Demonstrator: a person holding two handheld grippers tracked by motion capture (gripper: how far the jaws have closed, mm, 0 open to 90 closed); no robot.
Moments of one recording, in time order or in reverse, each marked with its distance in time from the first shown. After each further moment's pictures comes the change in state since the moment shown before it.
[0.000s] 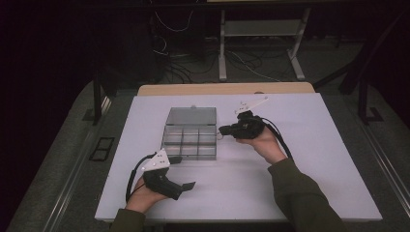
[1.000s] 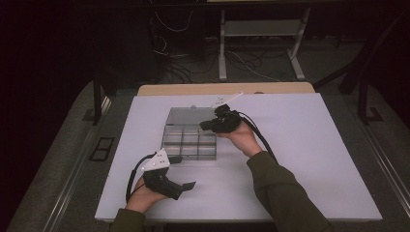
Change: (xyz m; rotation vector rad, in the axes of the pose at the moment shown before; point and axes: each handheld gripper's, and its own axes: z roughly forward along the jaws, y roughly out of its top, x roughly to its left) left arm 0.000 0.001 0.000 -0.008 -0.005 0.009; right arm 0.006 0.033 0.056 0.016 0.008 0.003
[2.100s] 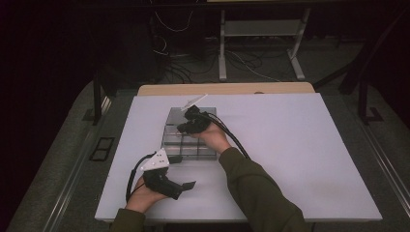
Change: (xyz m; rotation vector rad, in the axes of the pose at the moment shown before) left arm 0.001 0.000 -0.001 -0.010 -0.008 -0.009; right arm 0.016 0.027 0.087 0.100 -0.006 -0.012
